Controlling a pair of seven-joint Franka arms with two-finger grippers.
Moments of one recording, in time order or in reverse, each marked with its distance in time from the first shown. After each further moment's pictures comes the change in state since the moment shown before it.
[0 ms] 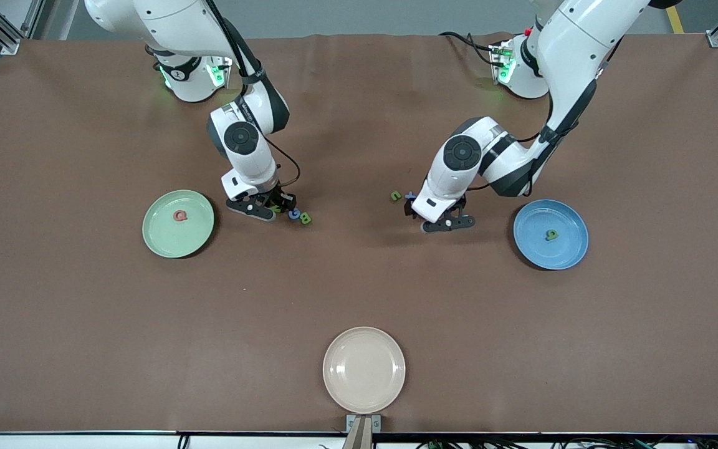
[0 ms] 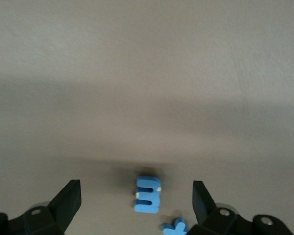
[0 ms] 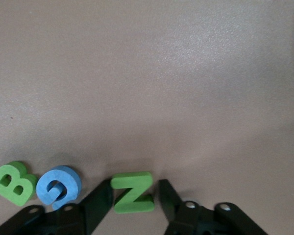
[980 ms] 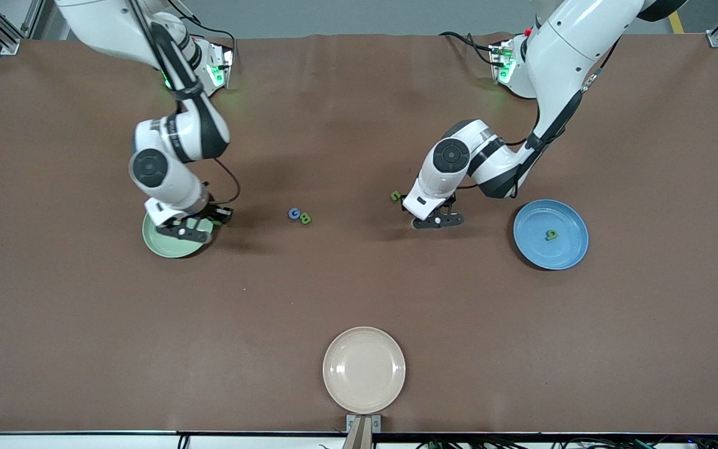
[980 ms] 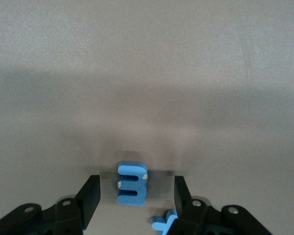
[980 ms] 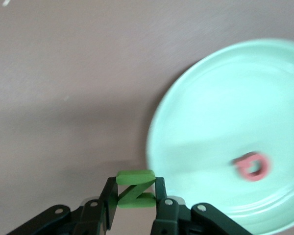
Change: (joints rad) left arm -0.026 0.051 0.000 0.002 0.000 0.008 0.000; right arm -0.351 -0.130 -0.020 0.047 0.001 -0.269 -0.494
